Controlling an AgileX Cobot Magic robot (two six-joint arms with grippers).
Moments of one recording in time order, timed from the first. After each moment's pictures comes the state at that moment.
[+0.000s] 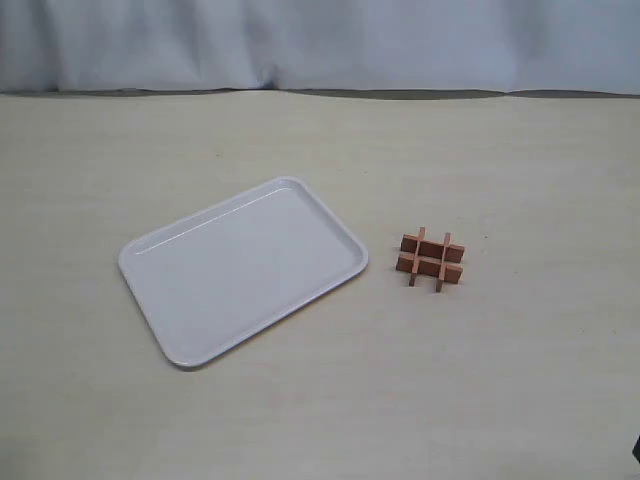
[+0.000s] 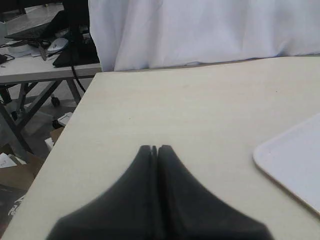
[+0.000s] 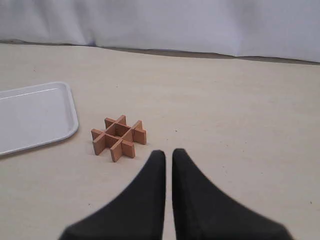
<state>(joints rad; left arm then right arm) 0.12 0.00 0.00 -0.03 0.32 0.16 -0.13 0.01 0.00 -0.03 0.35 0.01</state>
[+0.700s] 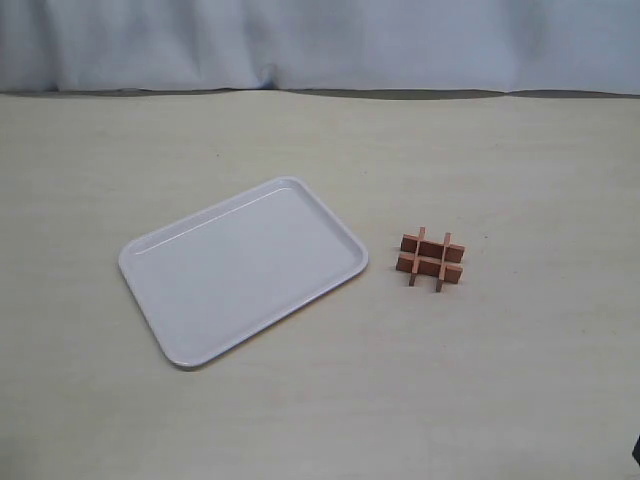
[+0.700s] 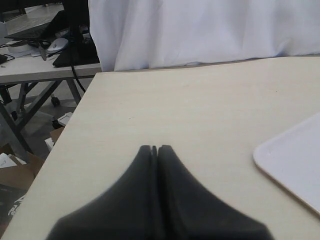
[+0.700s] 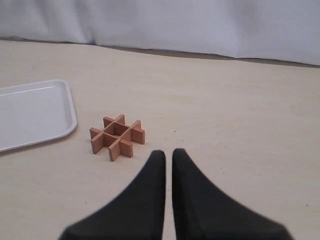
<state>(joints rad) 0.12 0.00 0.00 -0.03 0.32 0.16 -0.13 0.01 0.00 -0.03 0.35 -0.01</state>
